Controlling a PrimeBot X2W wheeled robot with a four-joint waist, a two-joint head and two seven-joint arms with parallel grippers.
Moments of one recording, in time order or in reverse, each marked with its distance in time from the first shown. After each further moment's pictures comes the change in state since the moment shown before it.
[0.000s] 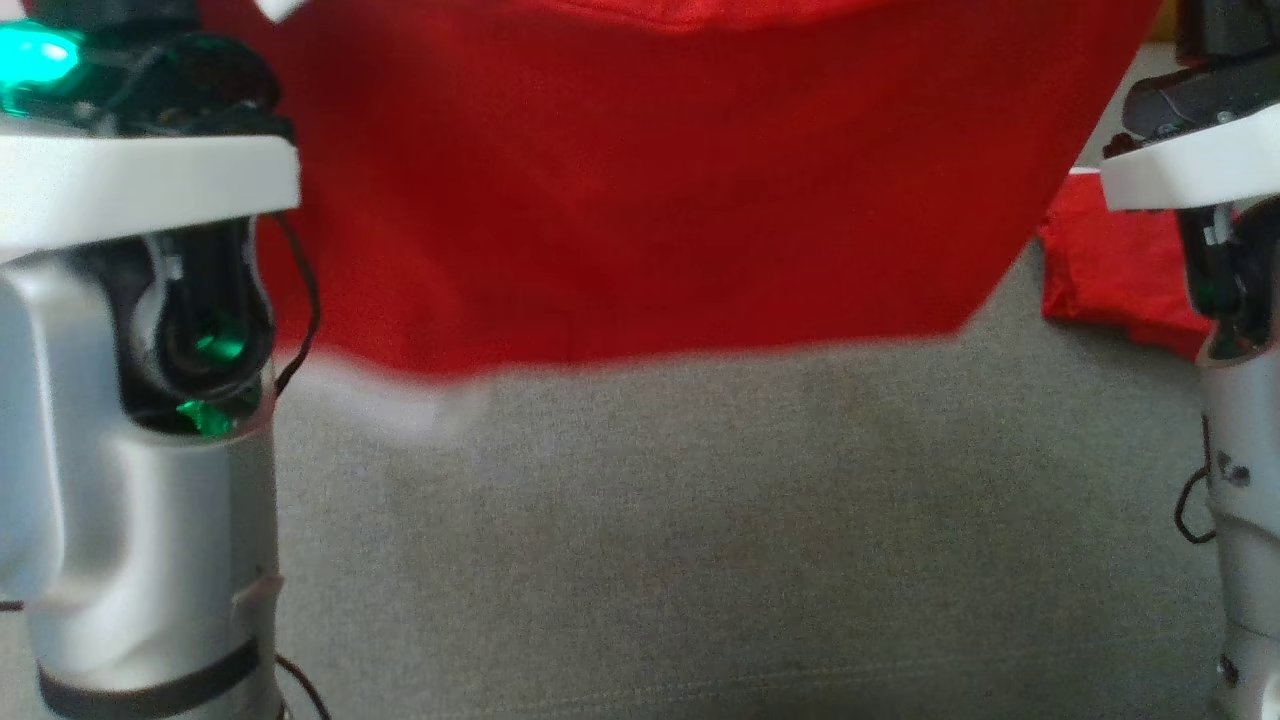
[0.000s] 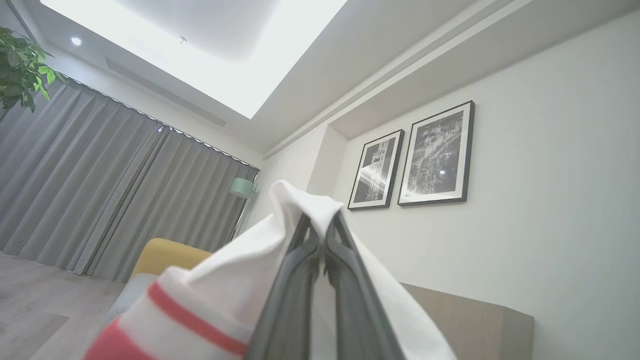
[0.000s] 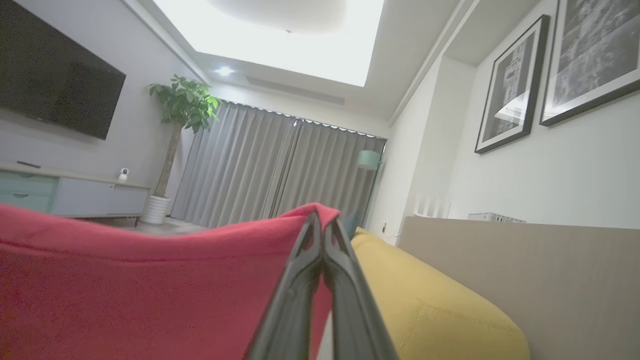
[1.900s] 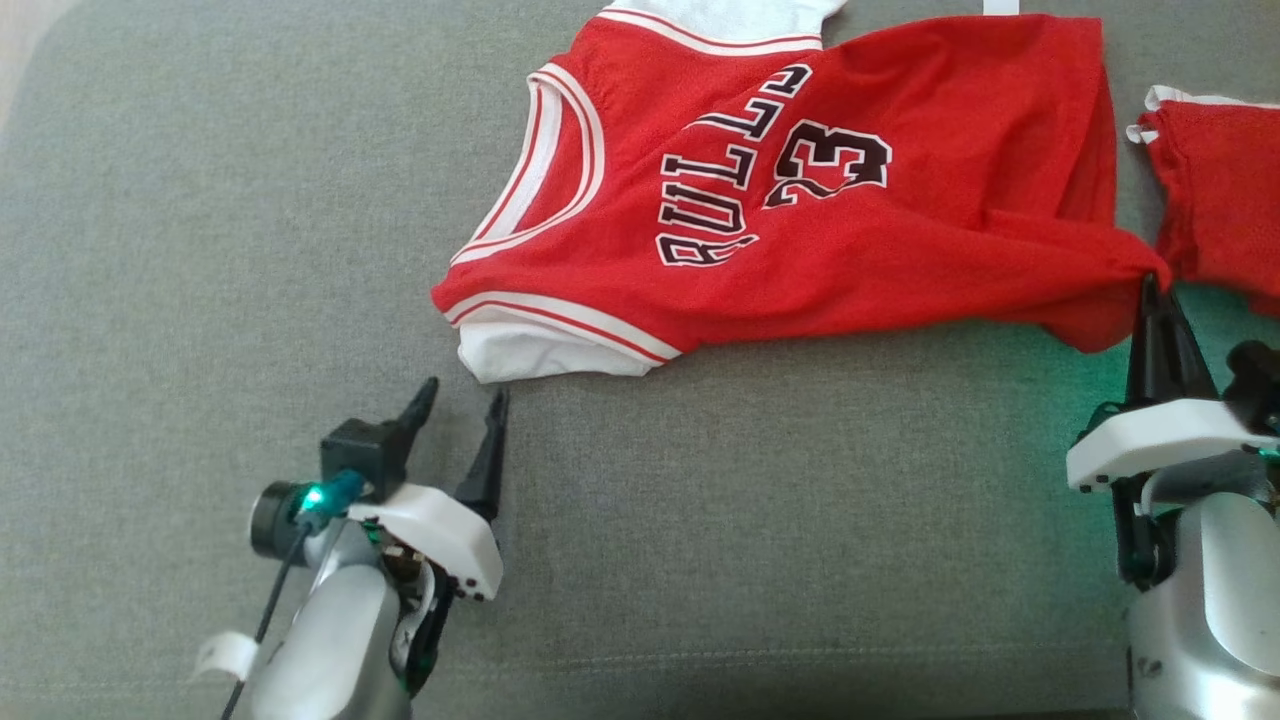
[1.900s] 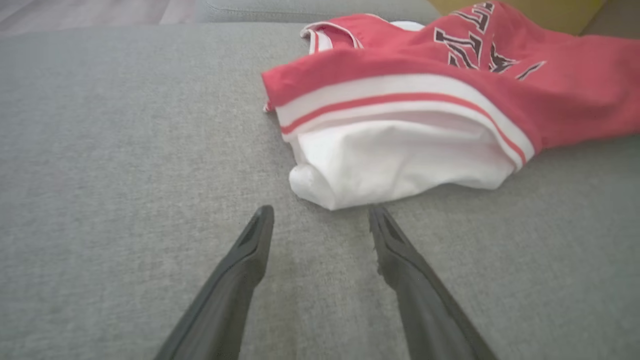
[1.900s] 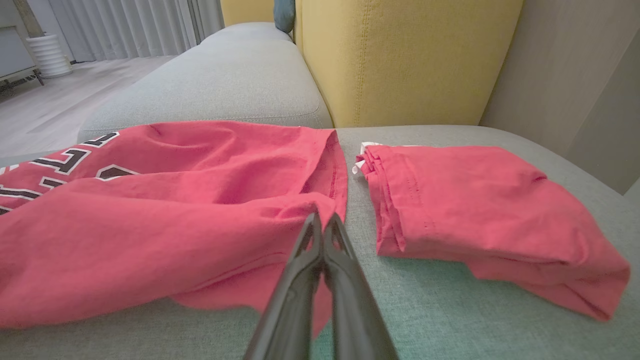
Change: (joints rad) left arm 0.349 0.007 -0.227 0.794 0.368 -0.085 -0.178; right arm 0.336 0.189 -0.342 0.400 -0.089 0.000 -0.151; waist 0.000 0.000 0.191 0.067
